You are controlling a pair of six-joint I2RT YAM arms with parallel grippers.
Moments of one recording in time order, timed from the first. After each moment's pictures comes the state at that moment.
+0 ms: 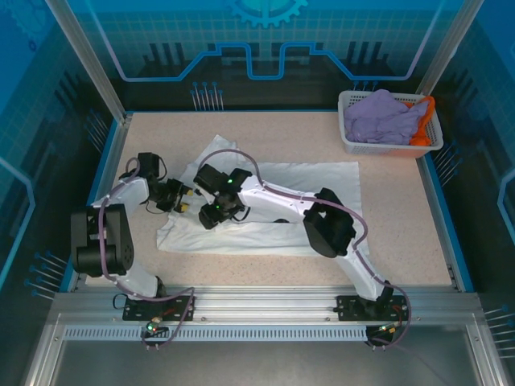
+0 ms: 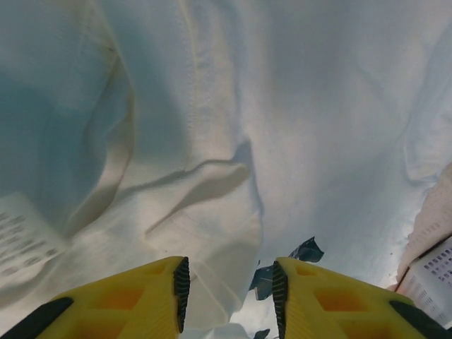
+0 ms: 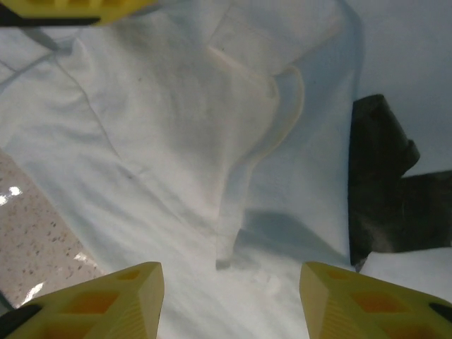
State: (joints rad) left arm 0.14 1.61 0.93 -0.57 0.48 -1.10; right arm 0.99 2.29 2.02 -0.93 -0.12 0.32
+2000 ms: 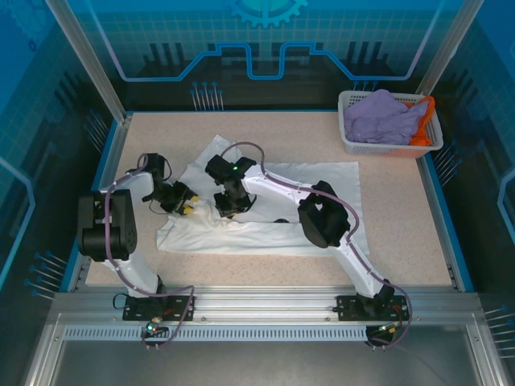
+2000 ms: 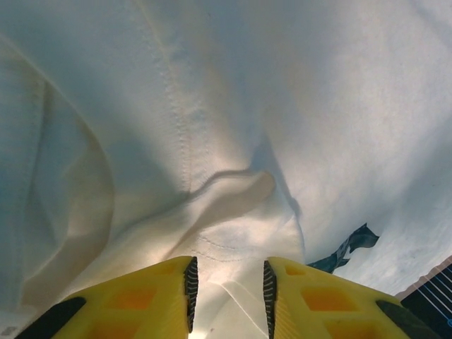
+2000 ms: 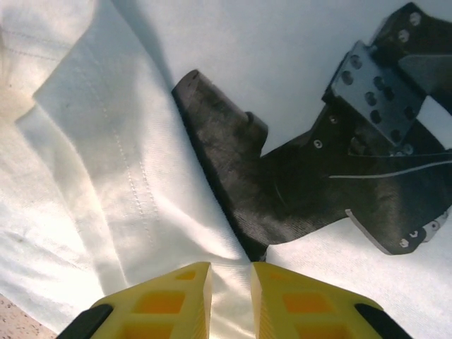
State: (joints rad) left arm 0.12 1.72 0.98 -0.63 0.52 -0.86; right arm 0.88 2.37 2.08 -1.05 -0.16 0.57
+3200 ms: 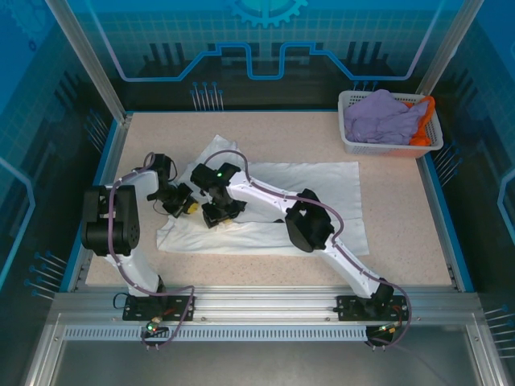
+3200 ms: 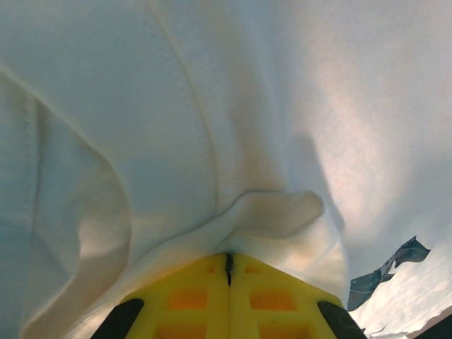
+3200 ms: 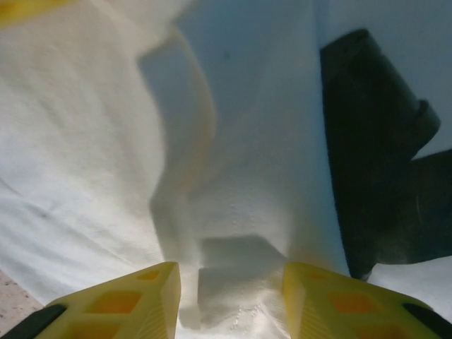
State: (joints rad) left arm 0.09 1.77 1.01 -0.66 0.45 -0.81; right arm 0.96 2.53 2.34 -1.22 -0.18 0.47
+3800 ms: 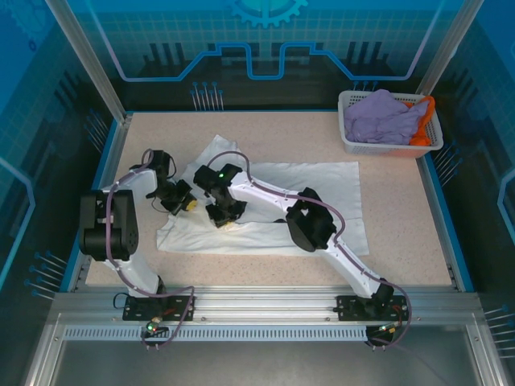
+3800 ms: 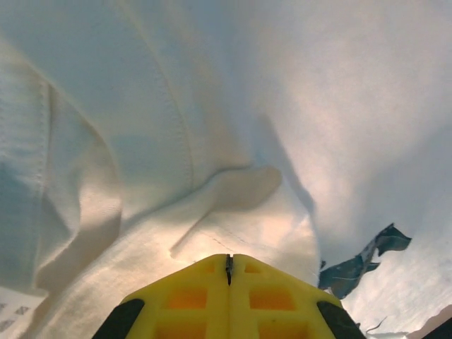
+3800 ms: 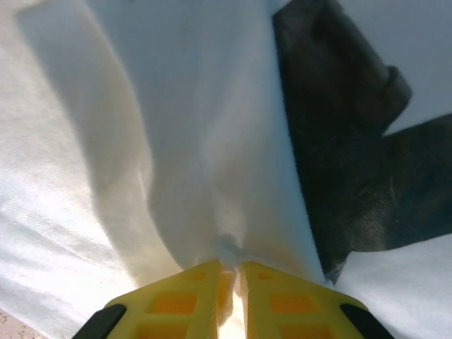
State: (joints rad) left arm 0.08 1.72 1.03 -0.69 0.43 -0.81; right arm 0.95 2.50 2.26 -1.21 -0.15 0.48
